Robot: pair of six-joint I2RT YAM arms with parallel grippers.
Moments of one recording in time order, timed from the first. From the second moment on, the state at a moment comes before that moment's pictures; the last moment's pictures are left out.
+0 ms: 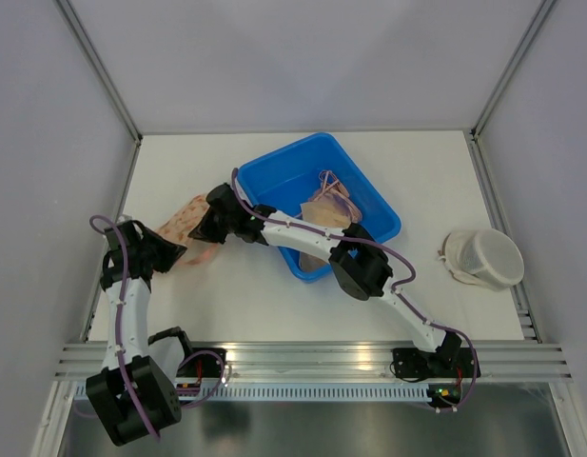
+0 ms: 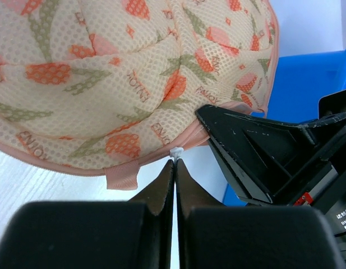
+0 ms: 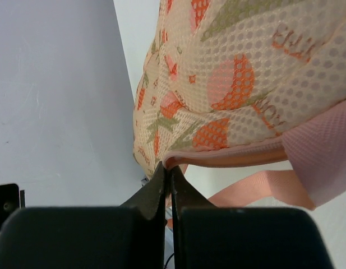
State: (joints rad) left arm 0.37 0.91 0.59 -0.47 0.33 -0.71; right arm 1.01 2.49 2.17 -0.26 -0.07 1.35
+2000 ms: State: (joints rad) left arm 0.37 1.04 0.57 -0.51 0.21 -0.67; right arm 0.98 2.45 2.07 -0.19 -0.12 1.26
